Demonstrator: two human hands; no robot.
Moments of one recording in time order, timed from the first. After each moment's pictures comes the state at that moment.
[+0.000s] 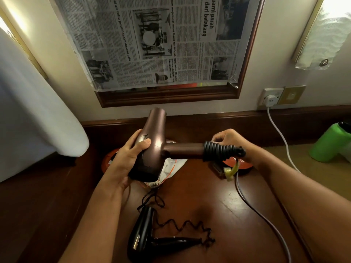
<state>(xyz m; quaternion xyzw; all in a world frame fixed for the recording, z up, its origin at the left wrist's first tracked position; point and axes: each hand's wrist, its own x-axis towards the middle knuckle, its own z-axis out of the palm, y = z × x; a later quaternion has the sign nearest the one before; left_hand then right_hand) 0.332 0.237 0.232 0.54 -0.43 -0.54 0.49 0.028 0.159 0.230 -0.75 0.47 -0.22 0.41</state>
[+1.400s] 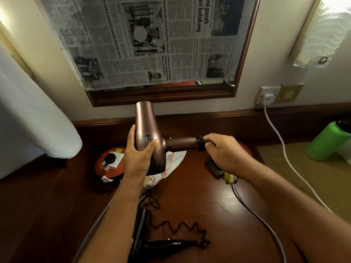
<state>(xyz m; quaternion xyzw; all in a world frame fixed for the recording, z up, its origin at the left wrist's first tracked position) 0.273 0.219 0.220 0.61 -0.41 -0.34 0.58 0.053 0.204 0.261 -0.74 0.58 -0.21 0.29</state>
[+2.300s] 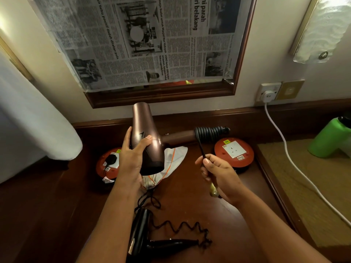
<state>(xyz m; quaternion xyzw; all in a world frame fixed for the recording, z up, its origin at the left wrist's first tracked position) 0.278 0.214 0.226 0.58 -0.29 -0.44 0.63 0.055 0.235 0.188 -0.51 0.43 -0.42 0.62</state>
